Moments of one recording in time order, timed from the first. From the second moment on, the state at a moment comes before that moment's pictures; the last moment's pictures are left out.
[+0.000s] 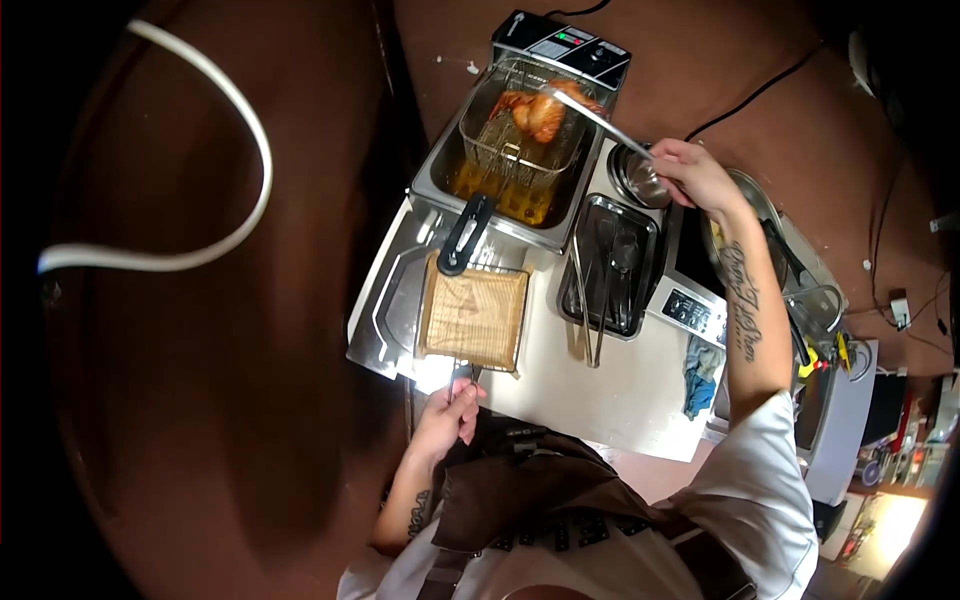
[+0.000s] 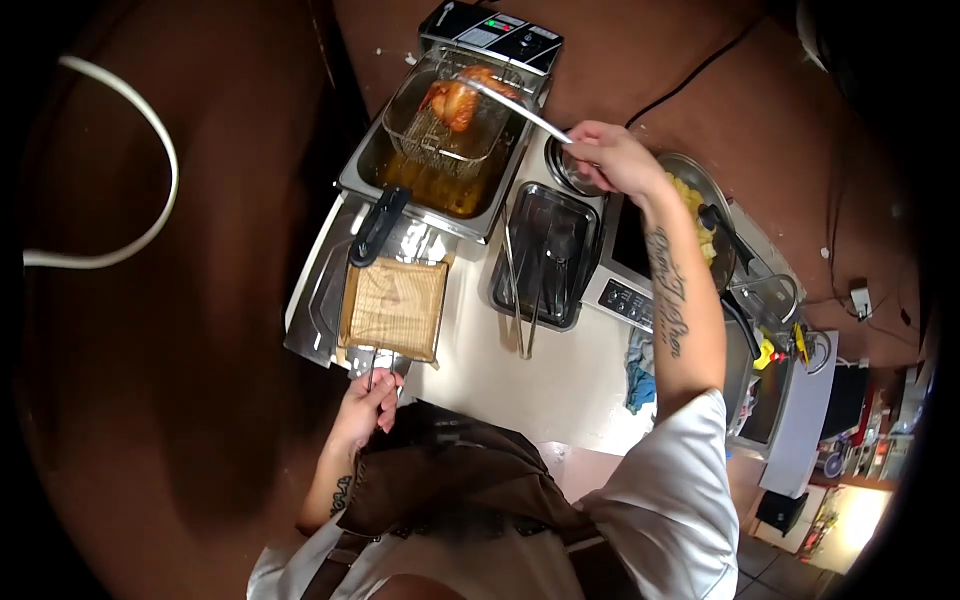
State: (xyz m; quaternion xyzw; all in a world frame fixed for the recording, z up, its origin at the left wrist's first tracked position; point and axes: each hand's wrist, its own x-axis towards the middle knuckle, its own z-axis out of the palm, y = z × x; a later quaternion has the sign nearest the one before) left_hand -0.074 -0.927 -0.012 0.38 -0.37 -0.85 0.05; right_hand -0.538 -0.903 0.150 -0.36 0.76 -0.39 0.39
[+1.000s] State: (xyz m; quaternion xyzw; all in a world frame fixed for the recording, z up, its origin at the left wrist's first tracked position) left_hand -0.093 -0.830 0.047 0.31 -0.37 -0.88 0.02; right_hand -0.480 -0.754 0.110 -0.38 0.61 -0.22 0.66
